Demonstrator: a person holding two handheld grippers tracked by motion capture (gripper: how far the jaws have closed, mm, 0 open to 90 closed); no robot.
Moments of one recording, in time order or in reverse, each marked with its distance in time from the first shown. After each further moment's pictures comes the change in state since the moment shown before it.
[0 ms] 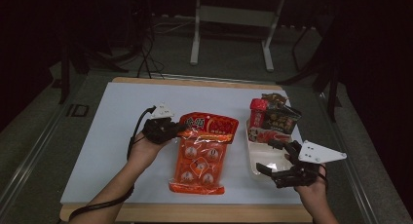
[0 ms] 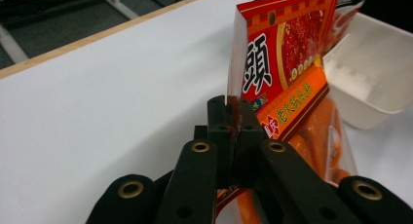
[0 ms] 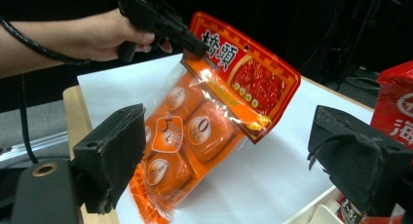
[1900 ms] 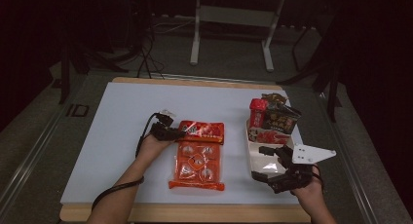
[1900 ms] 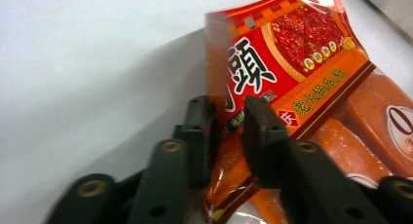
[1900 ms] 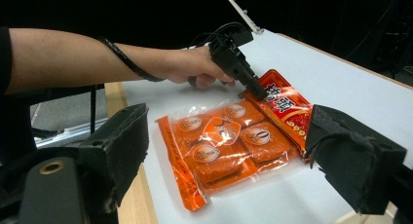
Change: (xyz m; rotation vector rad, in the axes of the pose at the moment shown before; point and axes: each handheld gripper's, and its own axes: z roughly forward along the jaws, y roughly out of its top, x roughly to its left) left arm 0.071 -0.063 0.100 0.228 -0.024 -0.226; right arm 0.000 -0.011 0.011 0.040 0.150 0.030
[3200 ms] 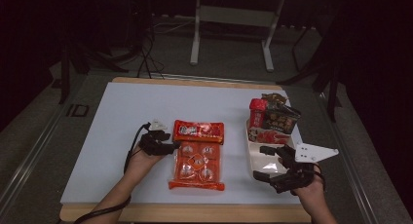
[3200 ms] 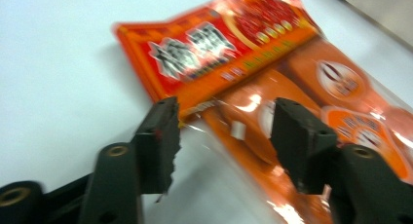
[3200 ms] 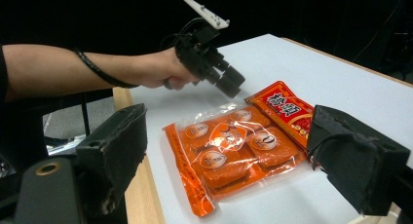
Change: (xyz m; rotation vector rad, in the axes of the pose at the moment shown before) left arm -0.030 -0.033 -0.054 -0.104 0.097 0.060; right arm -0.002 0.002 -0.004 -0.026 0.025 0.031
